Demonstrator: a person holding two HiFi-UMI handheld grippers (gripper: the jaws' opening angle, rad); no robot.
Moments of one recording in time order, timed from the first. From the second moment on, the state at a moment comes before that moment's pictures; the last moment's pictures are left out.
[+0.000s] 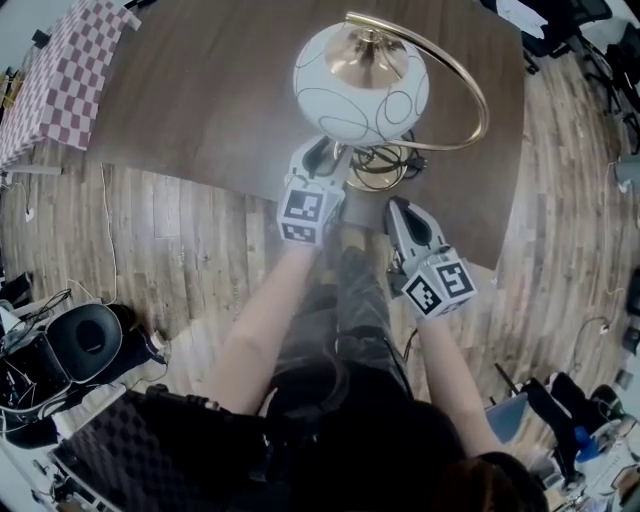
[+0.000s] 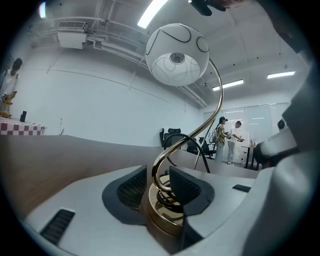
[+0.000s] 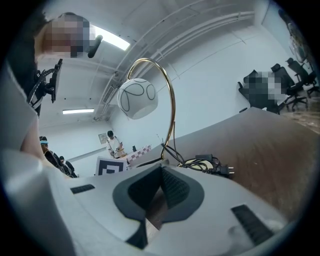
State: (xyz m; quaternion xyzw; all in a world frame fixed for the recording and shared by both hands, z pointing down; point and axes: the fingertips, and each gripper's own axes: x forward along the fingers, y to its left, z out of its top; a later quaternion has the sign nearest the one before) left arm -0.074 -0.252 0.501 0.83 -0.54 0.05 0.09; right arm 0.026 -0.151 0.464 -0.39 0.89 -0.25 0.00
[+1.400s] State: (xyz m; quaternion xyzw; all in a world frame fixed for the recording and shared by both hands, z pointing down) left arm -0.057 -0.288 0.490 0.85 -0.53 0.05 0.05; right arm 0.035 -0.164 0.446 -0.38 0.90 -0.23 0.02
